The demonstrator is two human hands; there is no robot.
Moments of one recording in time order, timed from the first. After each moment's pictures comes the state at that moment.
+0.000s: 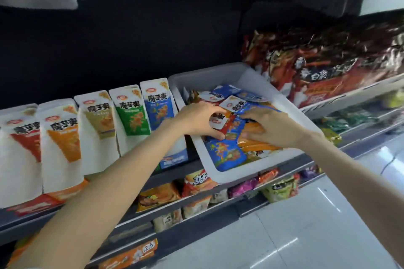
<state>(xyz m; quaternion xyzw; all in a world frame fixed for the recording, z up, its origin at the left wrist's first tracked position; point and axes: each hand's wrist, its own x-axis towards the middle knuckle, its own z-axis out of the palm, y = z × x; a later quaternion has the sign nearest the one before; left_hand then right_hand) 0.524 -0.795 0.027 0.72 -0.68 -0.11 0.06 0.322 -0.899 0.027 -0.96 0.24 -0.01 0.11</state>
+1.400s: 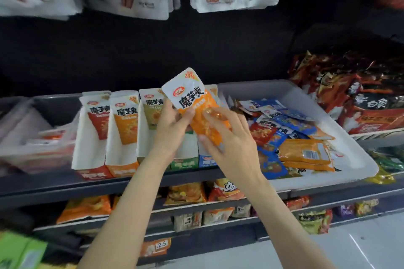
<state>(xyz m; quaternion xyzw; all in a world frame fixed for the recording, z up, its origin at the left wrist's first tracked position) 0.537 -0.644 0.054 0.59 -0.29 -0.18 0.73 0.426 -0.736 0.024 -0.90 0.13 -0.39 0.13</state>
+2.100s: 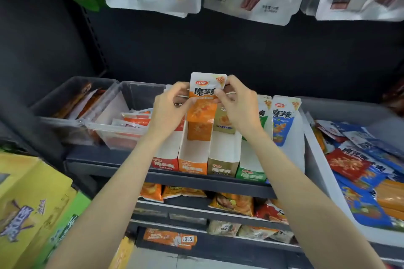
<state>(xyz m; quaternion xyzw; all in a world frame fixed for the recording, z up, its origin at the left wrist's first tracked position) 0.681 -0.532 0.046 0.80 -0.31 0.10 0.51 0.606 -0.684 0.058 -0.84 0.08 -0.30 0.44</state>
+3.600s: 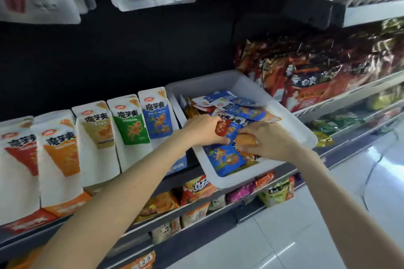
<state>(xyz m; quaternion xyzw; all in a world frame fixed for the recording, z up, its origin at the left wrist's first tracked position) 0.504 -0.796 0.028 0.76 -0.64 -0.12 0.01 0.320 -0.867 0.031 -0.95 0.30 0.03 0.09</state>
